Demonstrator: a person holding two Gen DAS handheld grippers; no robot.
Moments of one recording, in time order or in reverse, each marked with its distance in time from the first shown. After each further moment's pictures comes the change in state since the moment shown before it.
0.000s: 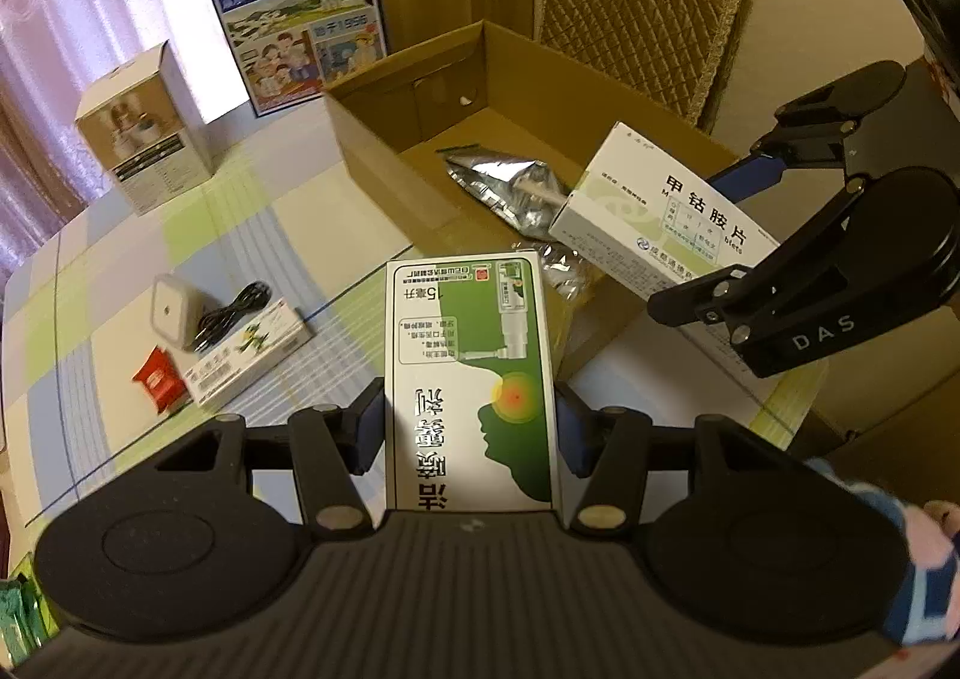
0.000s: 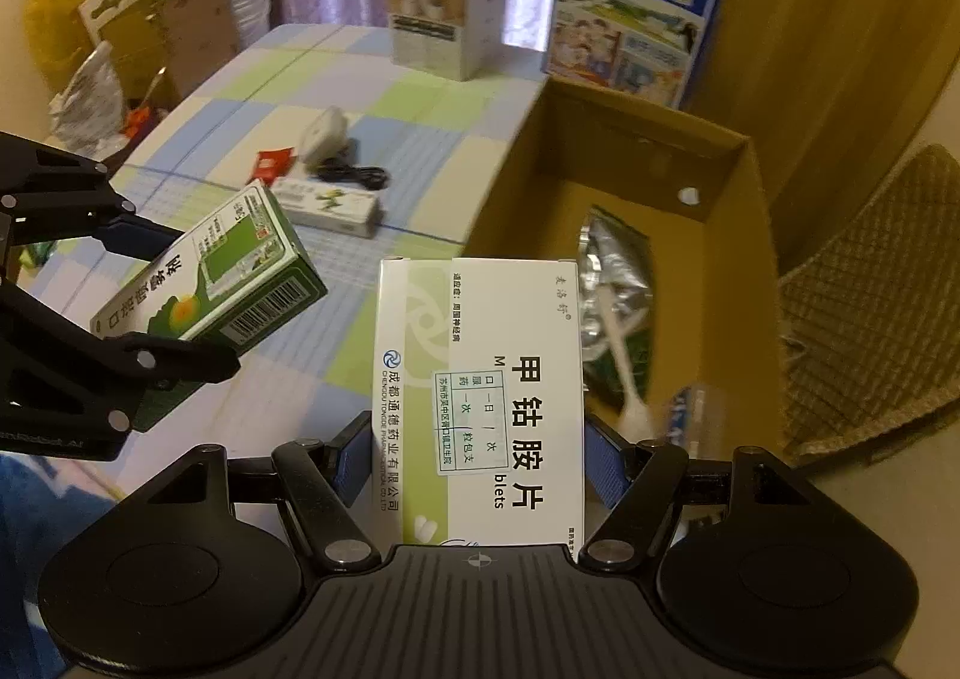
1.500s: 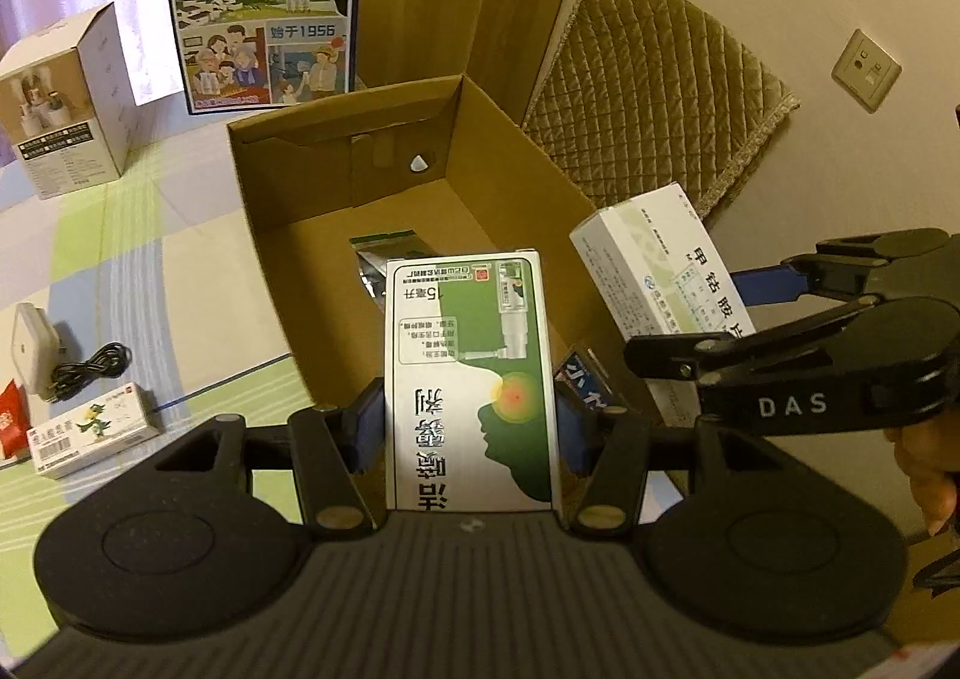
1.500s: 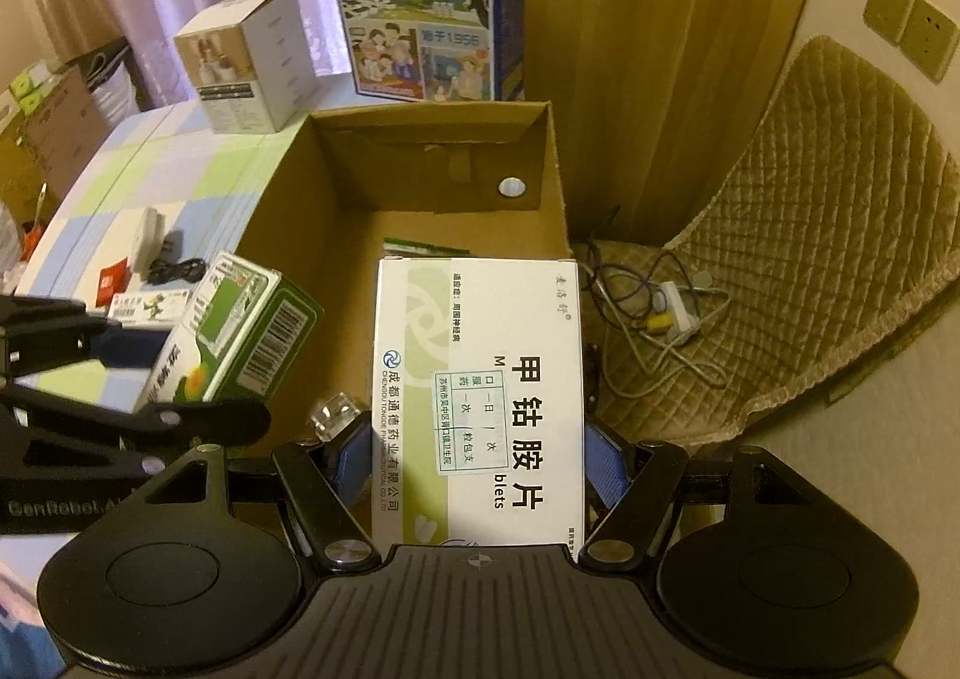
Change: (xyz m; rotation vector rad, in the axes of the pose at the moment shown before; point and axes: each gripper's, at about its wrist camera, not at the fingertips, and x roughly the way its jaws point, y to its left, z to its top) left arm 0.092 -0.024 0.107 -0.267 -0.033 -0.110; right arm 0.020 -0.136 0.030 0.263 -0.011 -0.065
